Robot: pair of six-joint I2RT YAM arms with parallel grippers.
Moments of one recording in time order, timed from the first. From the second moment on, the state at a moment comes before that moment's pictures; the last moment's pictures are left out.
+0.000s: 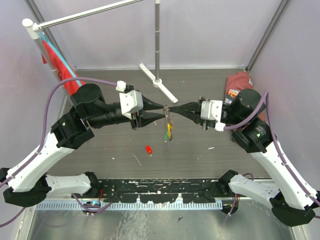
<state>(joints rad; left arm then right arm) -0.99 1.11 1.52 -0.42 0.43 0.24 0.65 0.93 1.30 -0.21 -0.86 -0.55</state>
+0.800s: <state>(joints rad) -1.03 1.15 1.56 -0.42 0.34 0.28 0.65 0.93 1.31 -0.23 -0.84 -0.54</state>
